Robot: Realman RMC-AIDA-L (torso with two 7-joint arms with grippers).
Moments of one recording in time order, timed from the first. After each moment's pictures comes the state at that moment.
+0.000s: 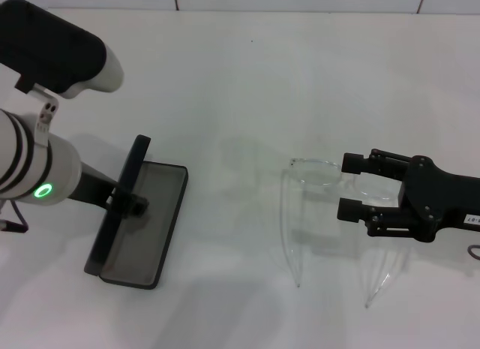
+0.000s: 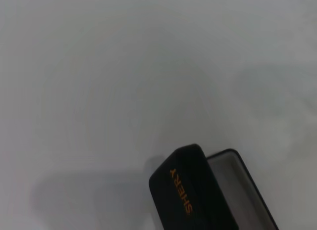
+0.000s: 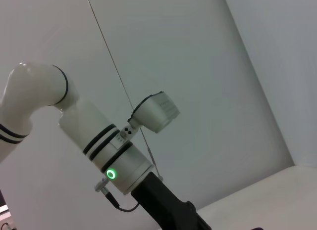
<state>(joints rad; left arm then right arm) -0.24 -2.09 1.70 1.84 2.83 1.55 -2.97 0.42 2.01 -1.14 -0.52 -1.44 -1.70 1.27</state>
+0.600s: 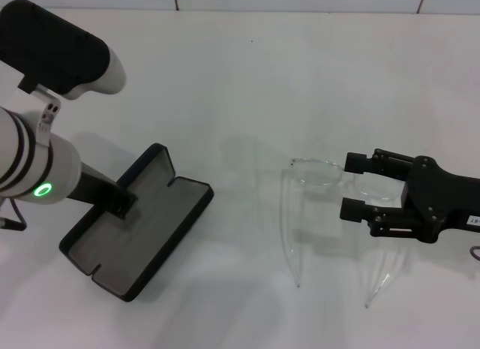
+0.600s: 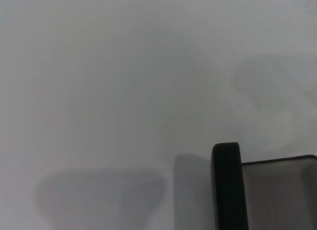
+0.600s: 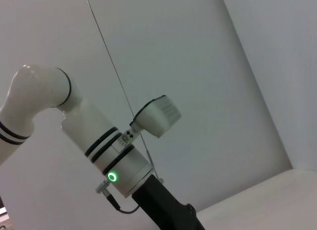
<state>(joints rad) -0.25 -2.09 1.70 1.82 2.84 1.56 -2.95 0.41 2.01 -1.14 -0.52 -1.44 -1.70 1.26</state>
